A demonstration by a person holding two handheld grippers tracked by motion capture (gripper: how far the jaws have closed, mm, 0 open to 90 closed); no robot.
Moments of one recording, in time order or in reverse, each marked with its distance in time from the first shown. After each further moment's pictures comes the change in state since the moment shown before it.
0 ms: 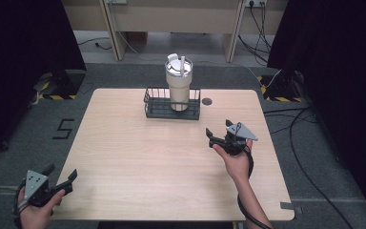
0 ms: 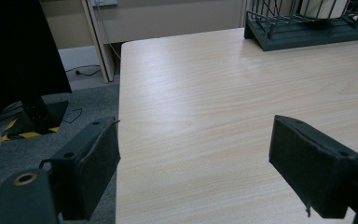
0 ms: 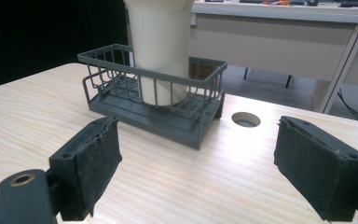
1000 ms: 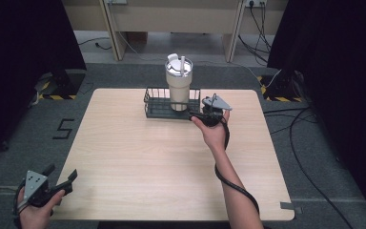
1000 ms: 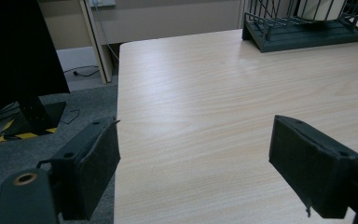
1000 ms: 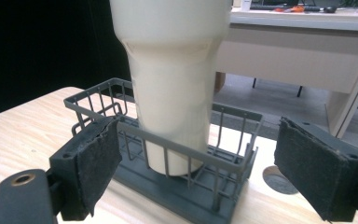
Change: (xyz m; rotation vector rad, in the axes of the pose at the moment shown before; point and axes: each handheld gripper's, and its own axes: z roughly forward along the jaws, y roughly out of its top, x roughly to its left) left arm 0.001 -0.001 -0.001 -0.006 -0.008 -0.006; right arm 0.016 0.048 0.100 -0.013 0.020 0.006
